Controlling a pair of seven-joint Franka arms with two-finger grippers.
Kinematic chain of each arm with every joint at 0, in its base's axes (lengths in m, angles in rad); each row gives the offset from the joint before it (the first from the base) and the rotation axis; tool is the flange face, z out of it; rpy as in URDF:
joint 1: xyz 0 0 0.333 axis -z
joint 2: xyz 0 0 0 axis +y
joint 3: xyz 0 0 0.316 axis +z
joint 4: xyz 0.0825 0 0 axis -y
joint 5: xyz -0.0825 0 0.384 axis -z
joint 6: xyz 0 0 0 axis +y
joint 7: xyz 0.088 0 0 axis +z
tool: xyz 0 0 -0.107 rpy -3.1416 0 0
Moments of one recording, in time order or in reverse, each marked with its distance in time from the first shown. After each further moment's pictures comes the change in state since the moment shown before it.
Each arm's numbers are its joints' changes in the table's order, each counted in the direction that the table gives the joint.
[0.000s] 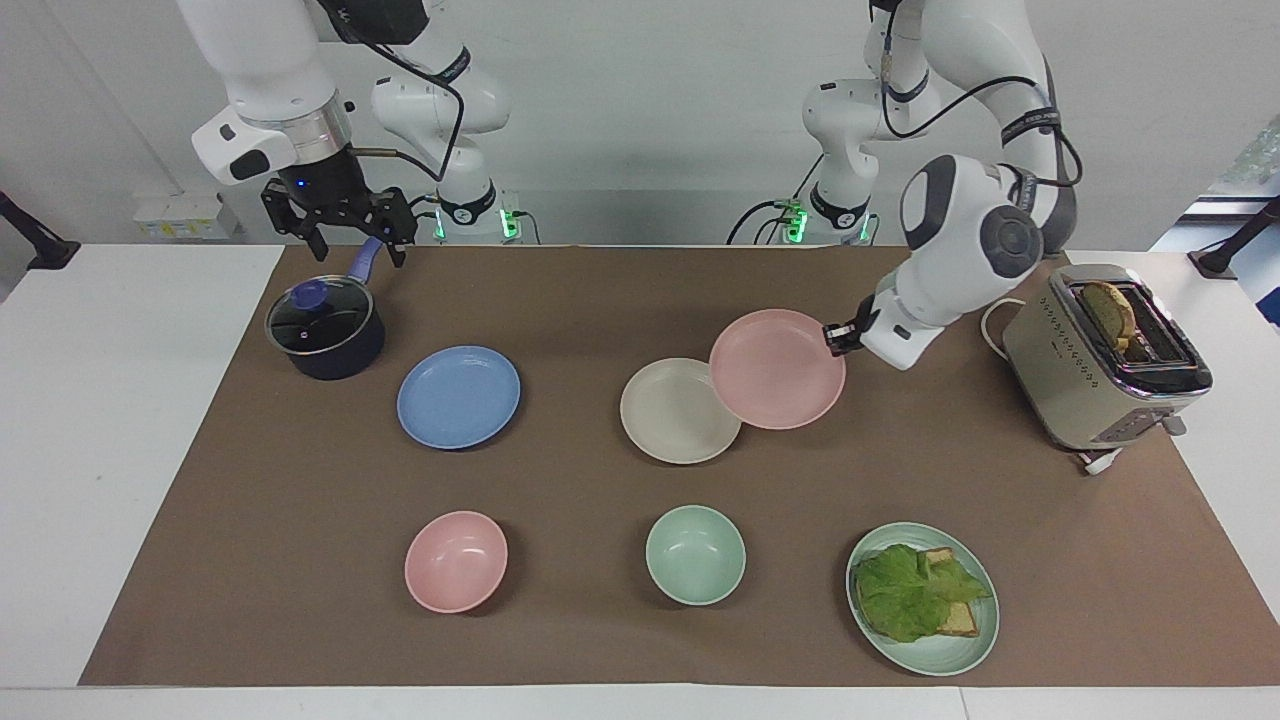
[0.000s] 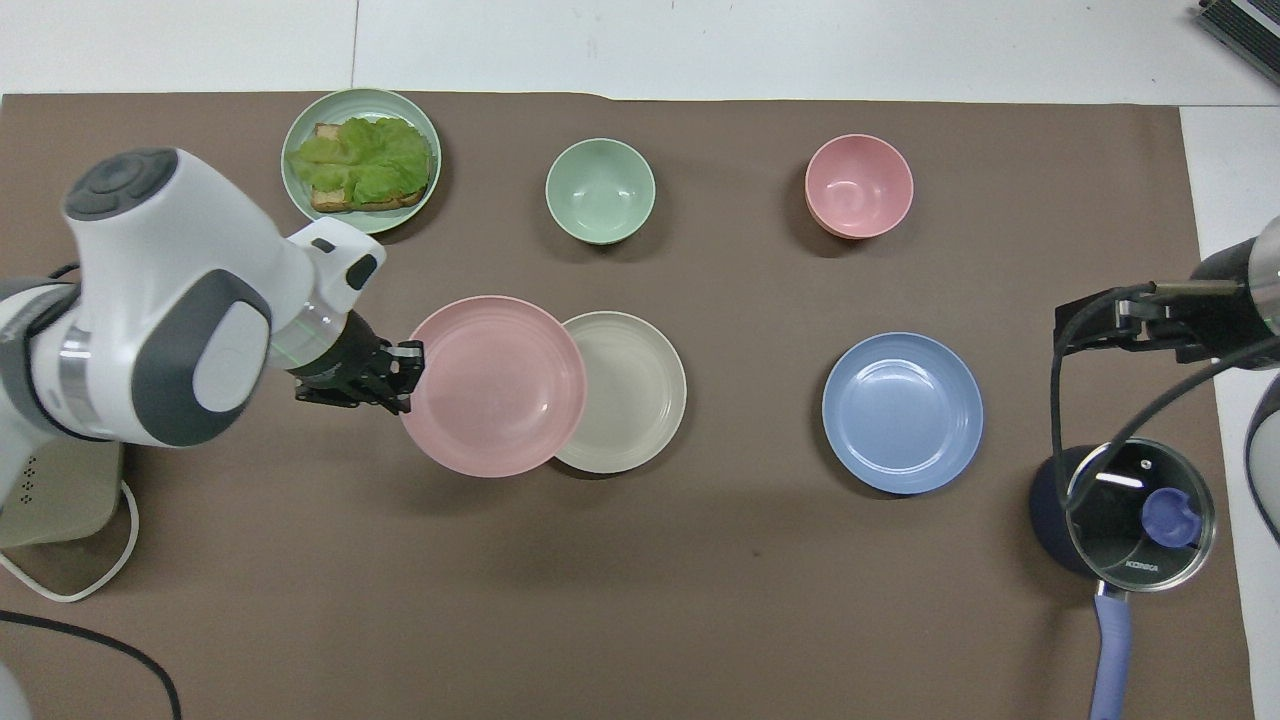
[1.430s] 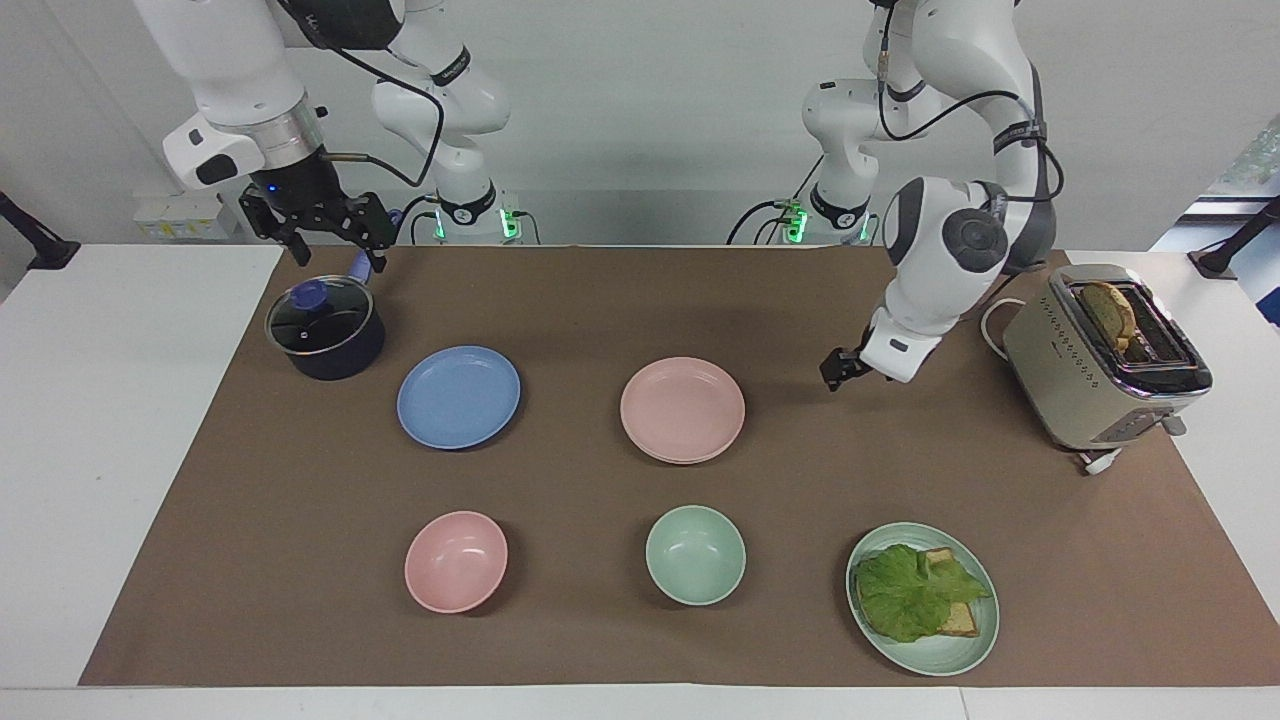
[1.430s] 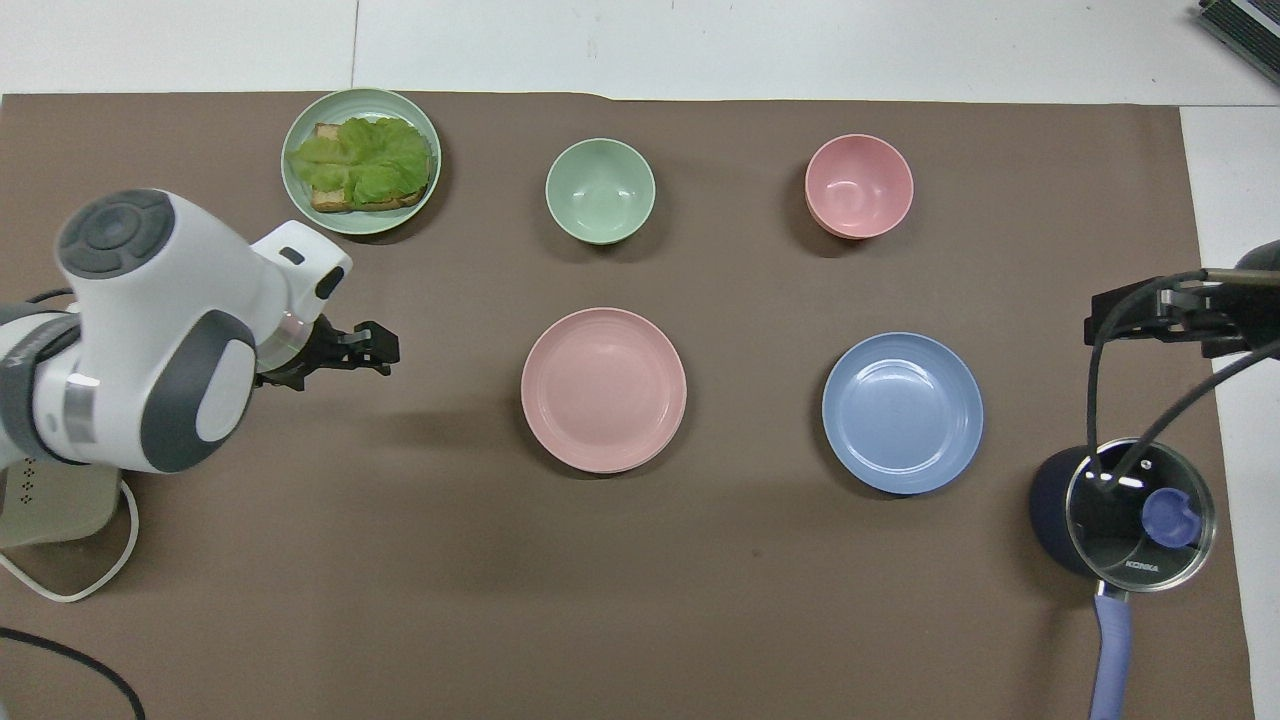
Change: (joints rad) left arm -0.076 -0.051 0.038 -0.126 -0.191 -0.189 -0.121; right arm 0.057 -0.004 -0.017 -0.030 -0.030 -0.048 0.041
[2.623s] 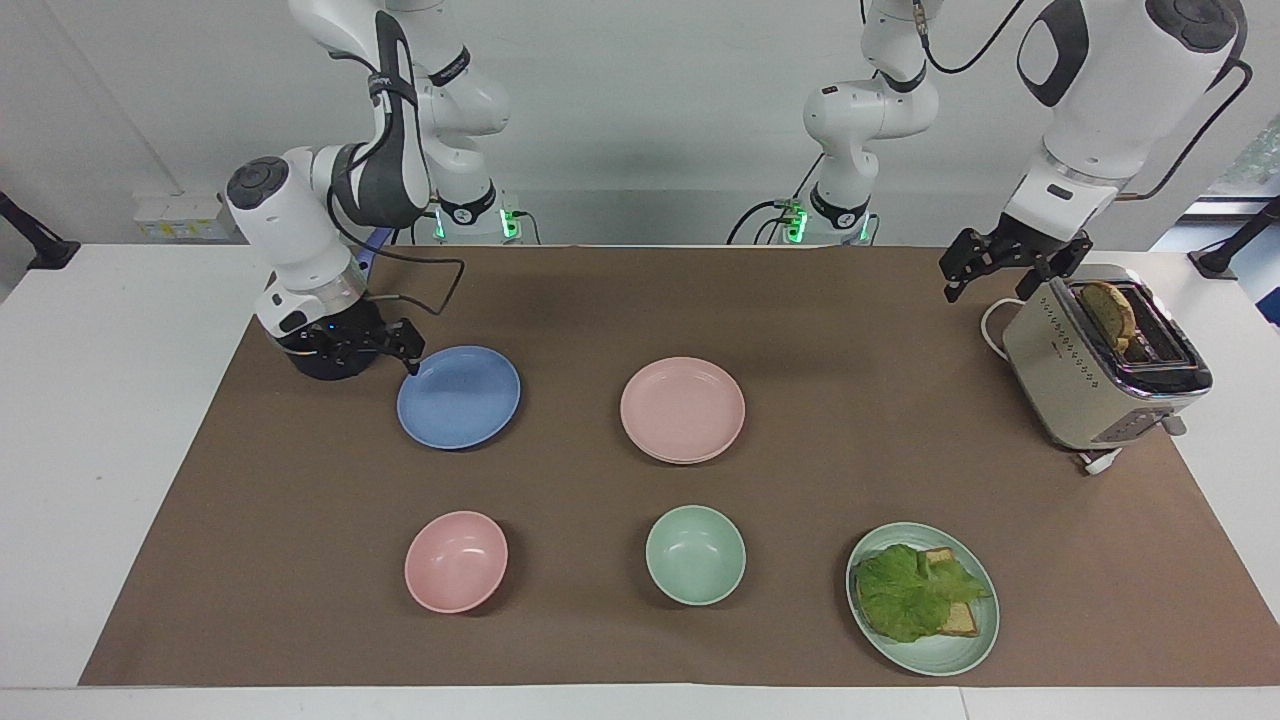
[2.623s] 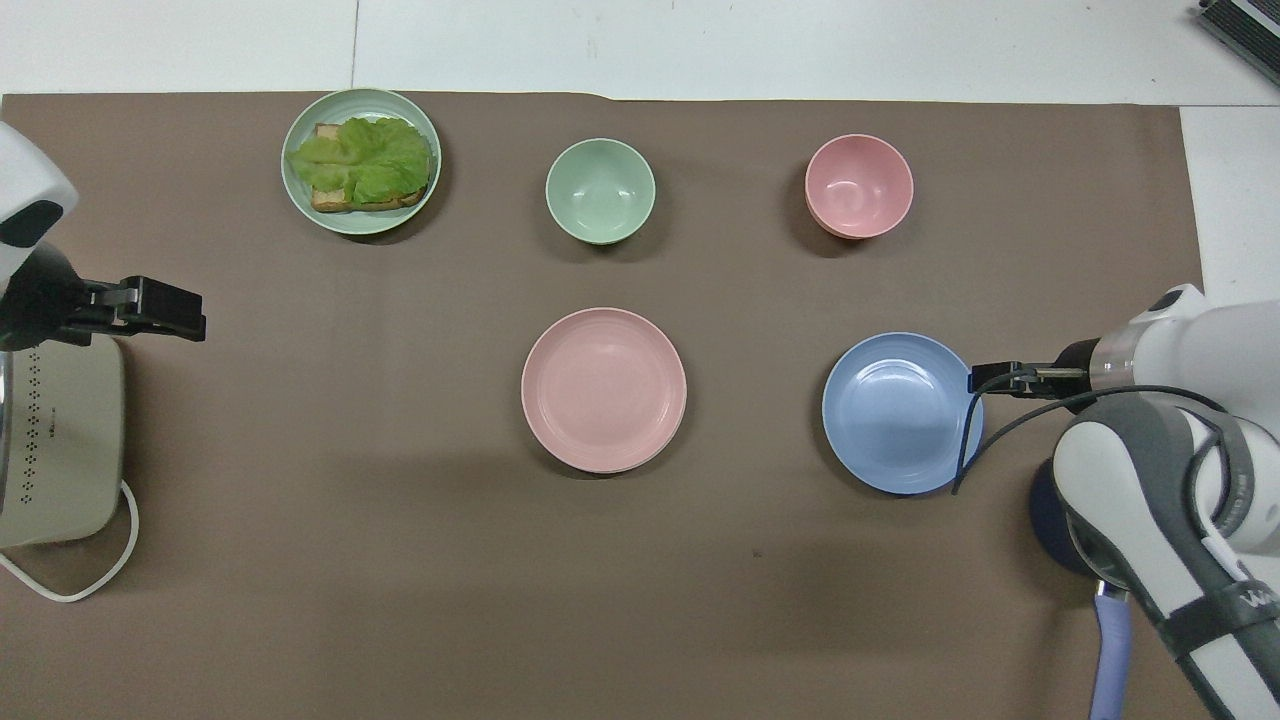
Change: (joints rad) left arm -0.126 -0.132 -0.003 0.300 -0.005 0.324 -0.230; right arm 0.074 0.015 -0.004 -0.642 -0.153 -0.699 0.207
